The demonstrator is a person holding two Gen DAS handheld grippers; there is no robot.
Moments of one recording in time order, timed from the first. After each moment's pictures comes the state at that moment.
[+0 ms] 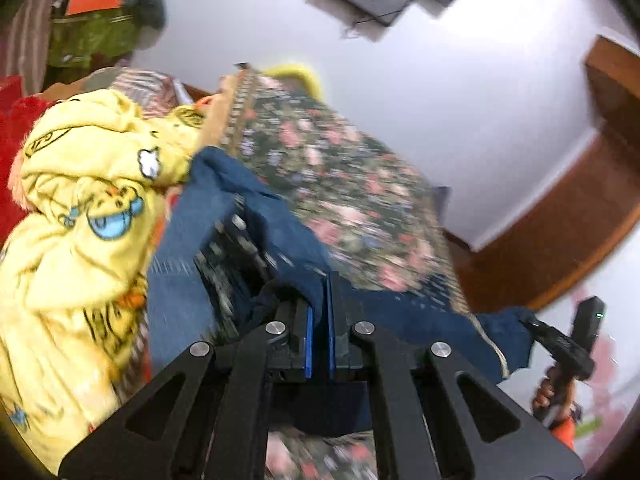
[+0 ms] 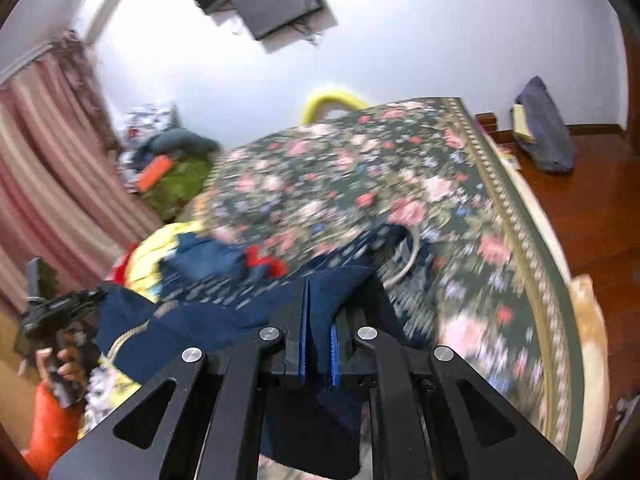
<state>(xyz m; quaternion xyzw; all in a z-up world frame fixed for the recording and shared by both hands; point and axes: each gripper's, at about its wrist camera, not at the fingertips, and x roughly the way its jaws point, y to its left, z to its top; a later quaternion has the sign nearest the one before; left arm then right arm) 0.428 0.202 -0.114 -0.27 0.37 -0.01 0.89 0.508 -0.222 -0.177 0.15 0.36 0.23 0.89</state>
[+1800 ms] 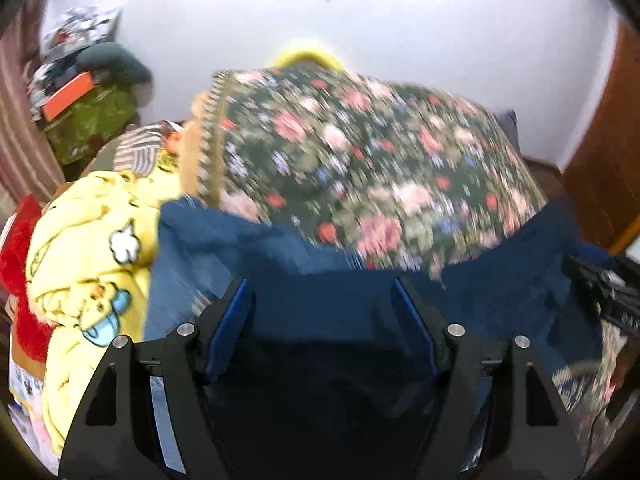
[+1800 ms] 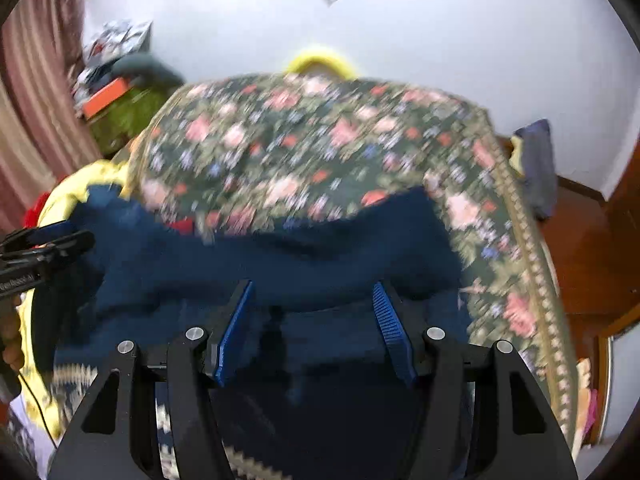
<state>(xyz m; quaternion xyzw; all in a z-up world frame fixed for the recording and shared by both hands) 0.538 0.140 -0.146 -0.06 0.42 0.06 0.90 0.569 -0.121 -0.203 -0.01 0.37 0.19 0.91</state>
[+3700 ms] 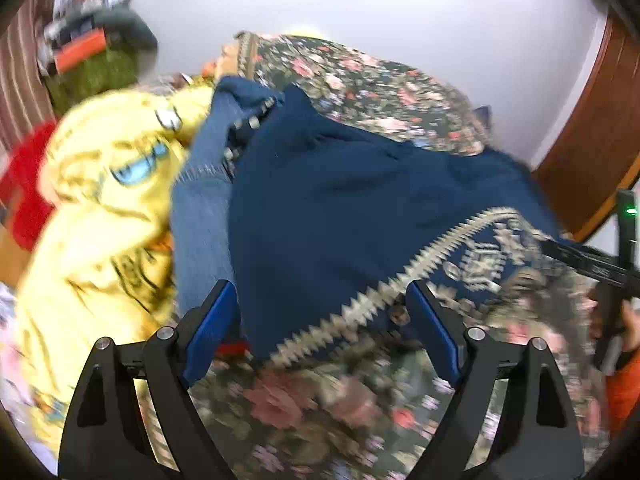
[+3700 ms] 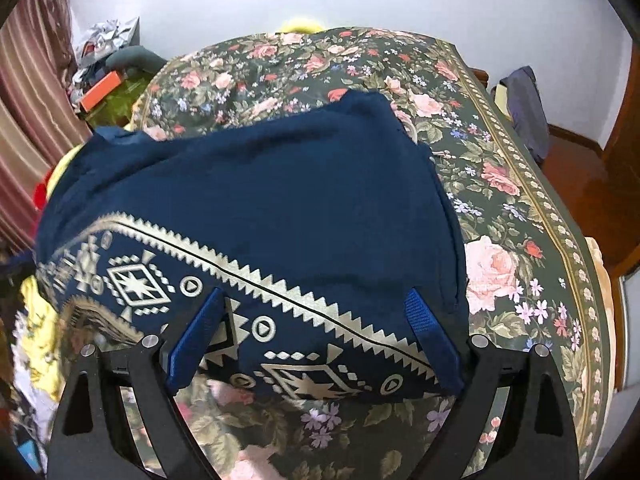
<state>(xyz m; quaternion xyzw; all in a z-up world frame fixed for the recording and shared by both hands) 0.364 0.149 -0.183 -0.13 0.43 0.01 0.90 0.482 -0.177 -0.261 0.04 0.42 0.18 0.89</state>
